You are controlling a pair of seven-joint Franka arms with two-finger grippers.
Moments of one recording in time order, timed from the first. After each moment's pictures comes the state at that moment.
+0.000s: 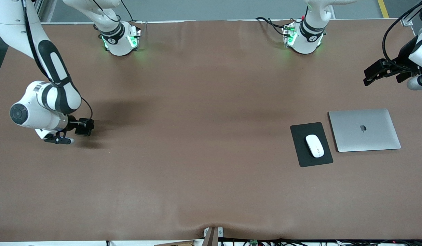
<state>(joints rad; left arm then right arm) 0.01 -0.01 -0.11 -1.49 0.03 1.46 -0.16 -0.08 0.42 -0.15 -2.15 0.09 2.34 -0.18</state>
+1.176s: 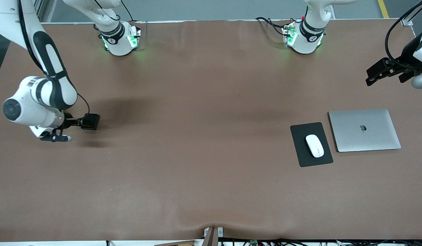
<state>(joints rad) 0.01 -0.01 -0.11 -1.47 0.03 1.46 -0.16 -0.07 0.34 -0.12 -2.09 0.07 2.26 -0.19</state>
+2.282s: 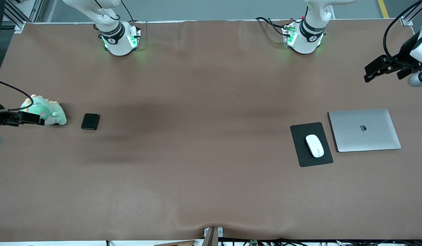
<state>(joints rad) 0.01 -0.01 -0.11 -1.47 0.03 1.41 -0.16 -0.06 0.33 -0.10 -1.30 0.08 1.45 -0.19</state>
